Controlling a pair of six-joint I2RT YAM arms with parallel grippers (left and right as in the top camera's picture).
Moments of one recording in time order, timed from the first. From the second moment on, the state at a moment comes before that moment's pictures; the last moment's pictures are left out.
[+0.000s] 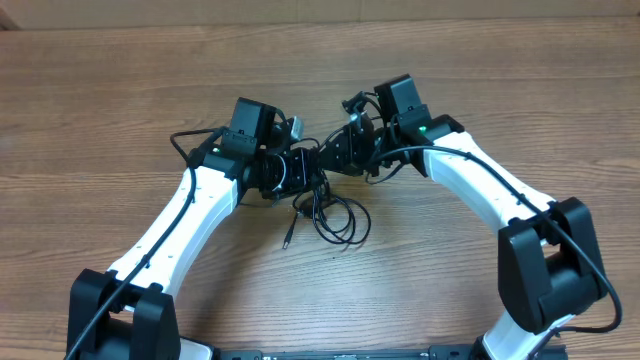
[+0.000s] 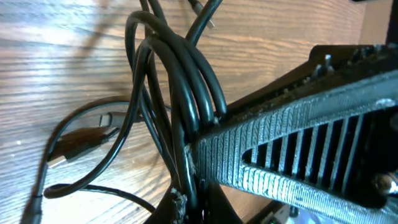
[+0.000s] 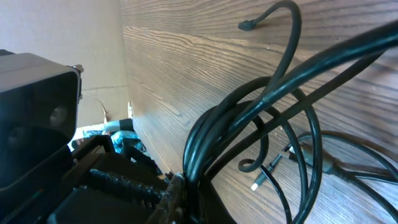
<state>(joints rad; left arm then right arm) -0.32 1.59 1.13 -0.64 0.60 -0.52 0.40 1.84 1.30 -0.46 -0.89 0.62</state>
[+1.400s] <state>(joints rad) -0.15 1.59 1.12 -0.68 0.92 -0.25 0.32 1.83 1.30 -0.95 -0.45 0.50</state>
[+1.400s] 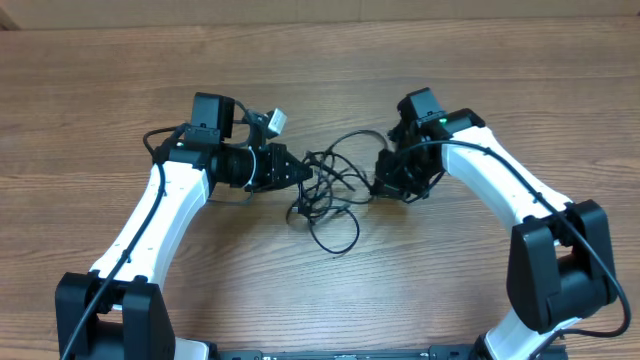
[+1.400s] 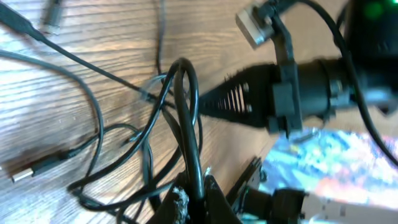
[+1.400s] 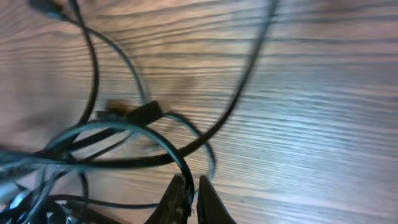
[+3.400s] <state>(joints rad) -0.36 1.25 1.12 -0.50 0.73 -0.10 0.33 1.47 1.30 -0.88 -0.53 0.65</state>
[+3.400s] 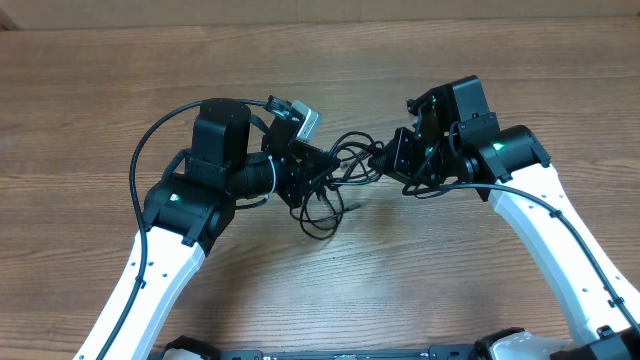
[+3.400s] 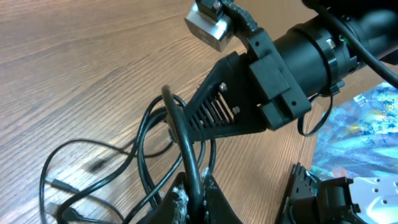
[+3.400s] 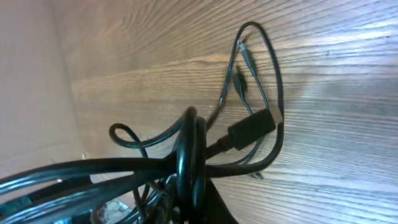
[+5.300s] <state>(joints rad) -0.25 1.24 1.12 -0.56 0.14 -0.31 0.24 1.47 1.30 -0.90 -1.05 0.28</state>
